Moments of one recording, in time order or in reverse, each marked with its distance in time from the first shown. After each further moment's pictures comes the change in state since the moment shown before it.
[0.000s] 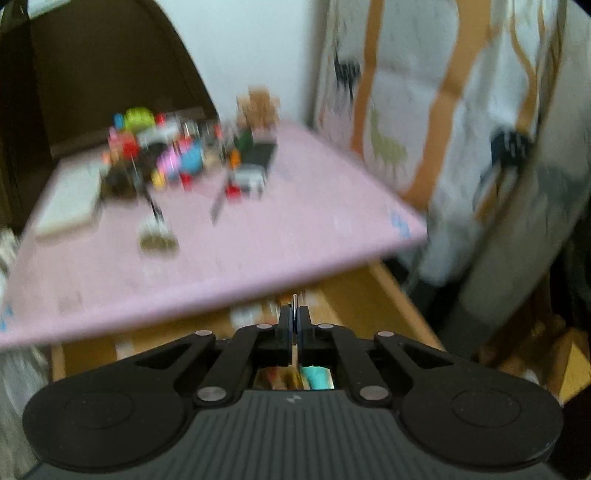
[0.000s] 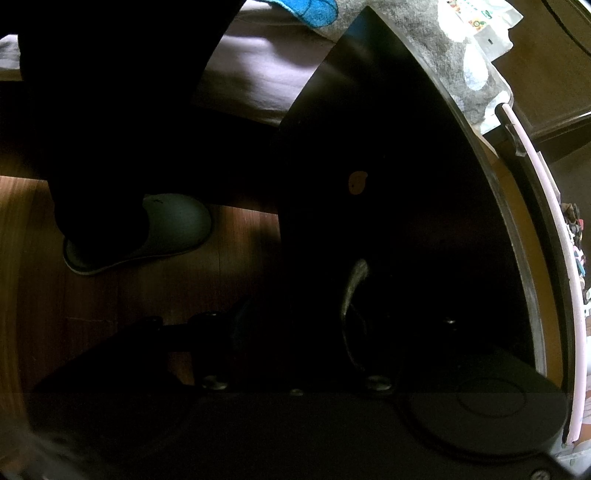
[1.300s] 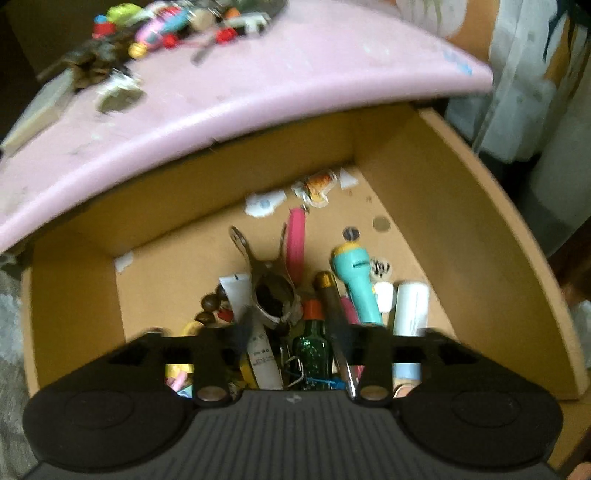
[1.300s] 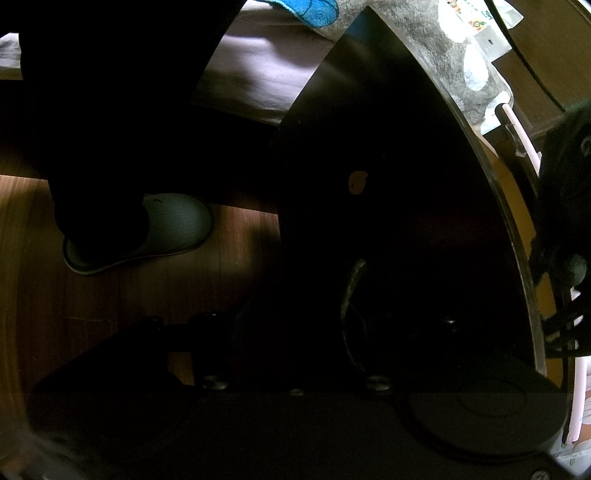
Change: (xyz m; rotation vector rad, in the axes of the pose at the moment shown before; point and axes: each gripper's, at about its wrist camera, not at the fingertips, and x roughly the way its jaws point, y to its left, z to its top) left arm 0.066 -0.013 -0.032 0.027 0.219 0.159; right arm 0.000 0.002 0.001 0.002 0.003 -0.003
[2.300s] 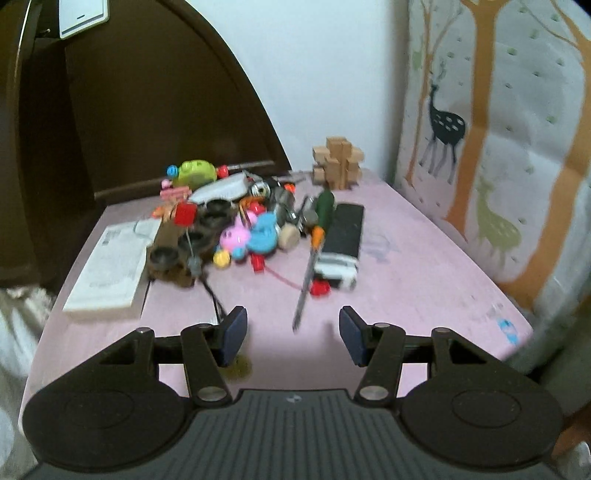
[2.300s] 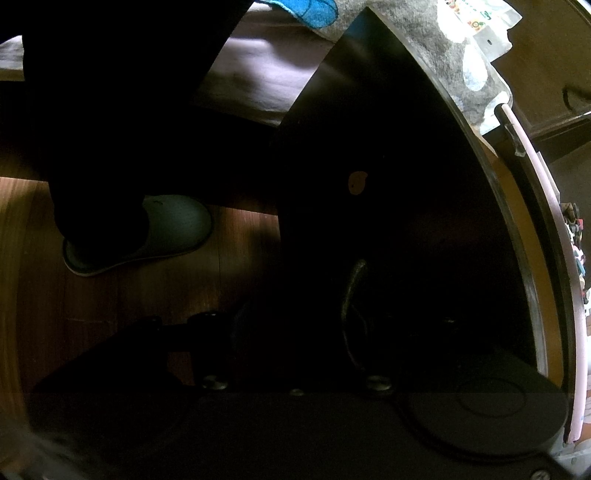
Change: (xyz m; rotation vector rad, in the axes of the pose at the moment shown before) left arm -0.036 0.064 0.116 -0.125 -0.401 0.052; right arm 0.002 -0.001 -0.002 0.001 -0.010 0.001
